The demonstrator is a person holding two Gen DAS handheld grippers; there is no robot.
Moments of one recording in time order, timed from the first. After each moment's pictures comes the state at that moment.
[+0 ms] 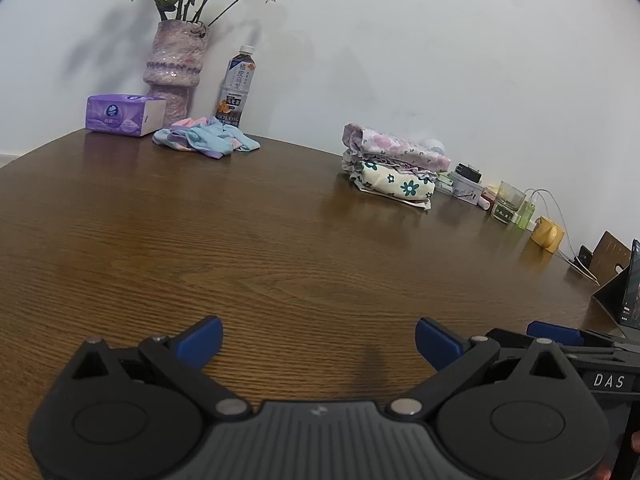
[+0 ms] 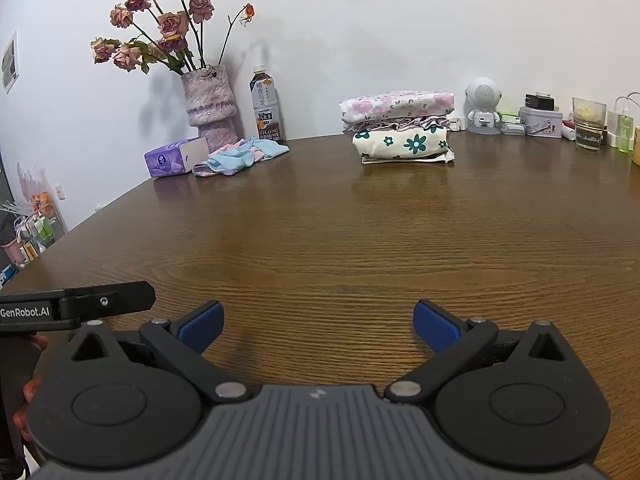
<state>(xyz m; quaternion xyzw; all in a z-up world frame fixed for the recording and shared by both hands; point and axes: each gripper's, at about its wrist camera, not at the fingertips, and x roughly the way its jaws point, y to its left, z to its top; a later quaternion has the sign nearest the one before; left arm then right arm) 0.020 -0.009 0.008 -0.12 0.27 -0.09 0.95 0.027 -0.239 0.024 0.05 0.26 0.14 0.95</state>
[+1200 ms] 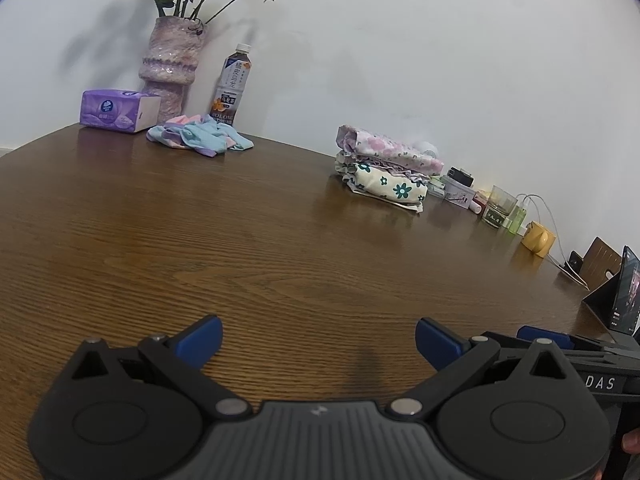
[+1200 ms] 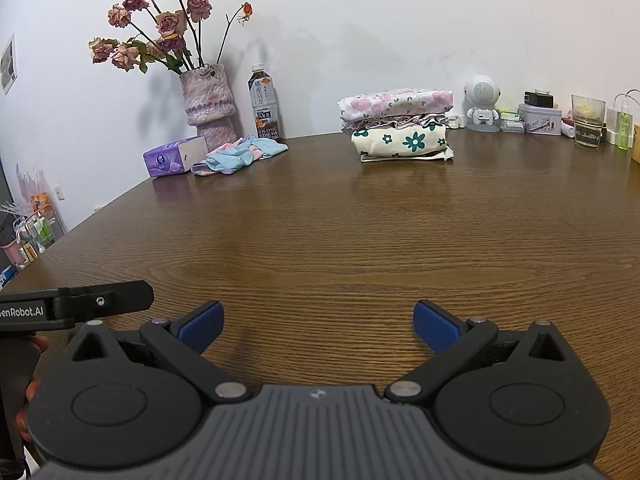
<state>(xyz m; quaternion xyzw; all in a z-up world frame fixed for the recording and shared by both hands) 0.020 -0.006 0.006 -0.13 0.27 -0.11 0.95 0.027 -0.240 0.024 0.05 0.27 0.14 0.95</state>
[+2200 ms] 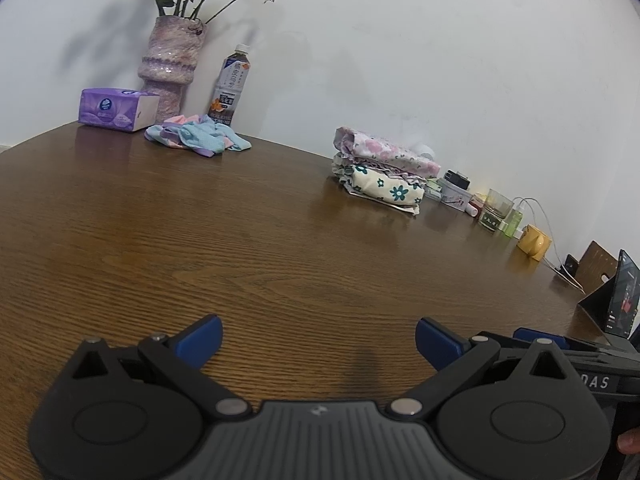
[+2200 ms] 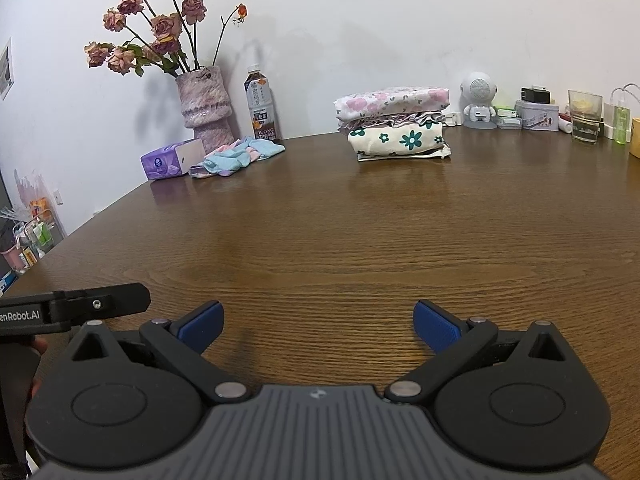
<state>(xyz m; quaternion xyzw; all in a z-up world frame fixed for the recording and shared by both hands) 0.019 -0.006 0.005 -0.14 0.26 -0.12 0.95 0.028 -0.239 0.024 0.05 0.27 0.13 0.95</state>
